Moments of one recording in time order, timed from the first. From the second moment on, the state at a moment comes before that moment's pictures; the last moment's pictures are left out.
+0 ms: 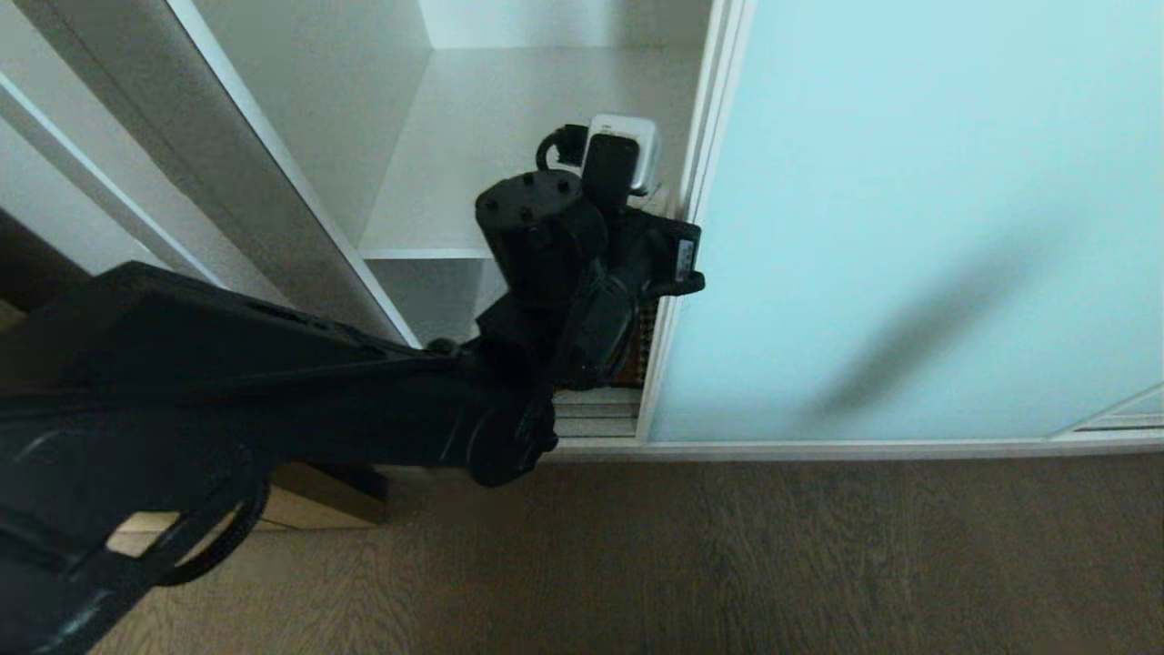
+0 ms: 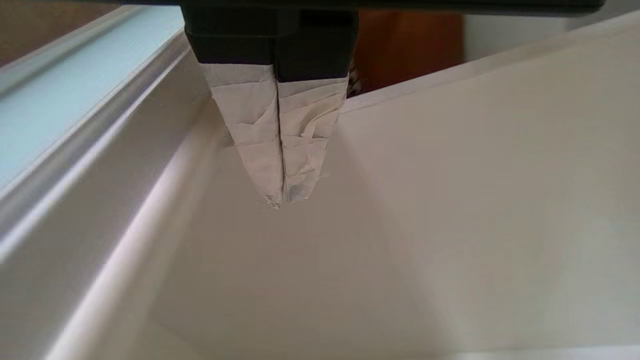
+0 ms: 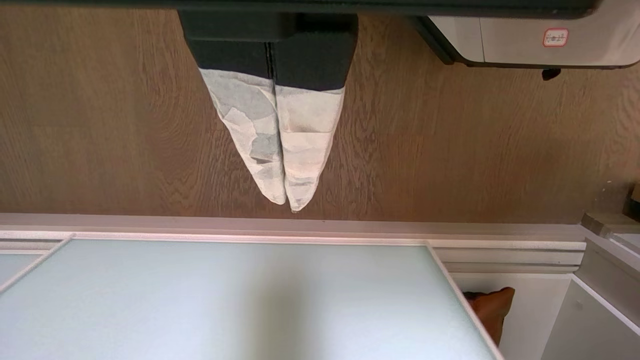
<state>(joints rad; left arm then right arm) -0.75 2.12 -1.47 -1.07 0.29 0.24 0.00 0.00 0.00 -0.01 -0.03 0.05</state>
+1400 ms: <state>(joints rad) -0.84 2.06 -1.63 -0.95 0.40 0.32 0.00 0.00 0.00 -0.01 -0.03 0.05</state>
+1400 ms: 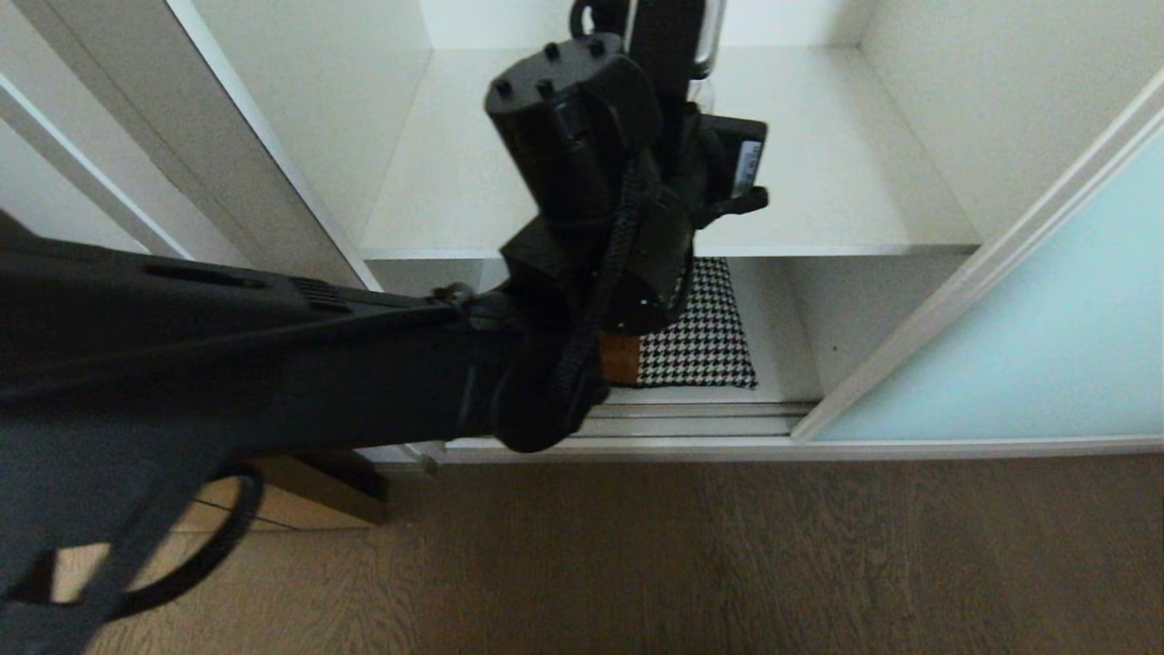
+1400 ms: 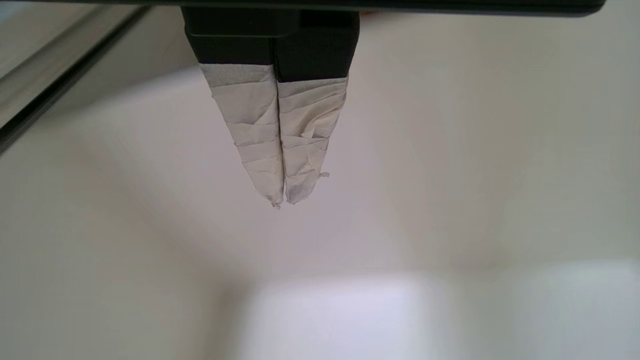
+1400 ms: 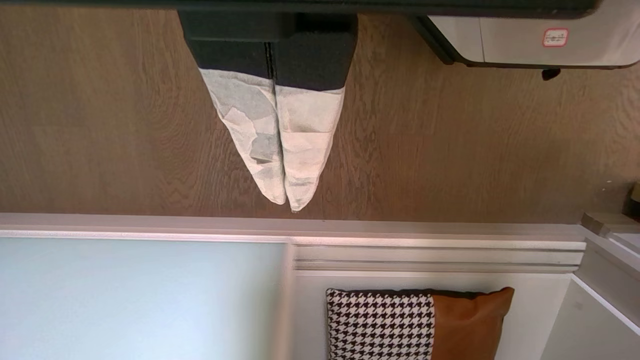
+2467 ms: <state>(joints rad) -0.14 0.87 -0.26 -0.78 0.55 0.17 0.00 0.00 0.00 -0.01 -0.03 0.05</state>
